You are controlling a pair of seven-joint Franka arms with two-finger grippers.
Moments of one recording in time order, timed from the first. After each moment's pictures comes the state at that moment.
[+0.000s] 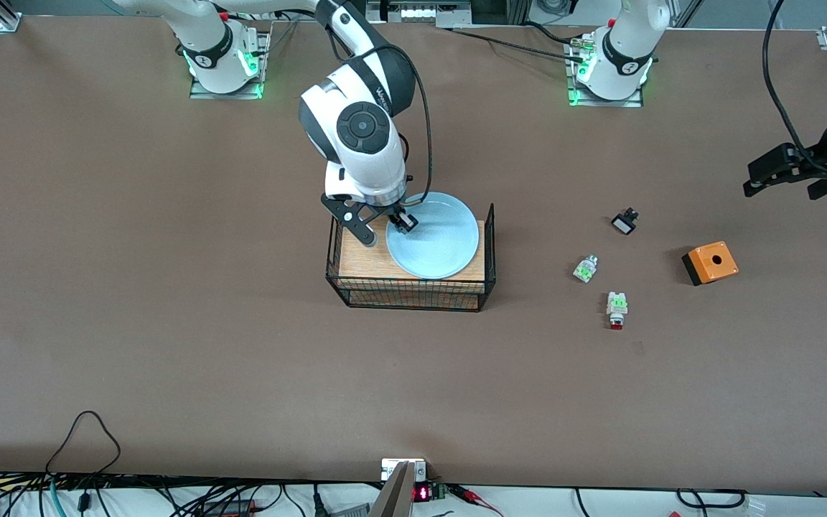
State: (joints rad) left arm 0.12 0.04 -0.12 -1.55 -0.02 1.58 0.02; right arm 0.84 0.55 -0.12 -1.50 0.14 2.04 1.46
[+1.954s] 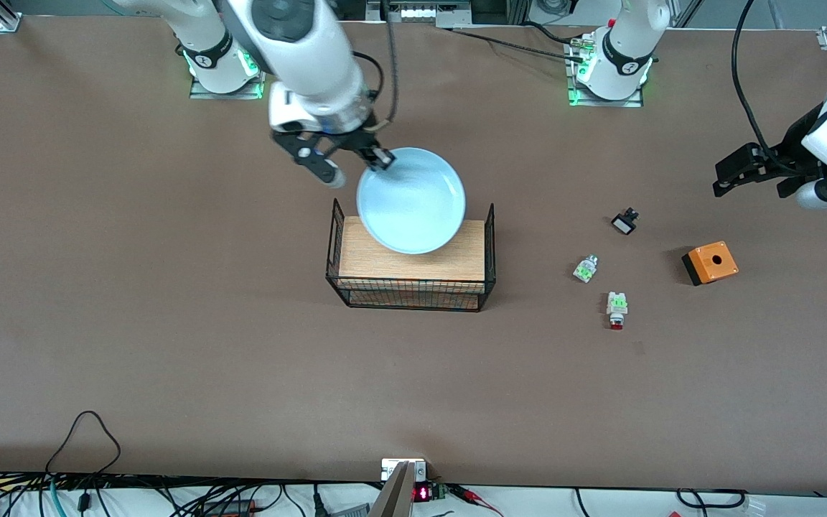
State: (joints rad) left arm 0.10 0.05 -0.17 -1.53 -0.02 1.58 -0.07; right arm 0.79 0.26 -0.13 -1.49 0.20 1.78 1.33
